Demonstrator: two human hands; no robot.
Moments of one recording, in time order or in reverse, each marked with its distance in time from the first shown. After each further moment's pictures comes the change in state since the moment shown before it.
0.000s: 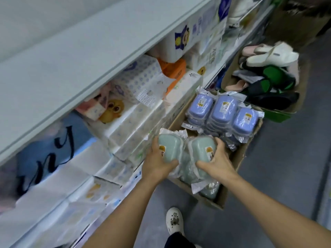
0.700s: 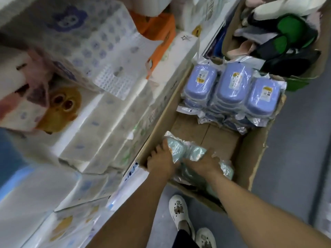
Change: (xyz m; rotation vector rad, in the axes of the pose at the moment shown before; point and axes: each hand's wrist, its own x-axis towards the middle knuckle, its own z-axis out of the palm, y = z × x) left_hand 0.109 -0.071 0.107 0.685 -0.337 -0.045; right_hand 0.106 0.067 0.116 -0.080 -0.155 0.535
